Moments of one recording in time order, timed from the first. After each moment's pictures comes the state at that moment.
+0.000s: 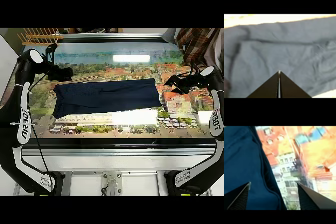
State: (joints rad) left arm -0.01 -1.79 1.84 1.23 -1.26 -1.50; right arm -0.32 -1.88 1.68 -0.98 1.16 1.48
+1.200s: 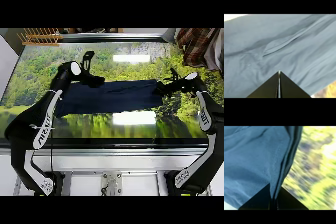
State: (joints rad) left arm -0.34 -1.85 1.76 1.20 -1.00 -1.50; right arm -0.24 -1.97 1.68 -0.87 1.23 1.32
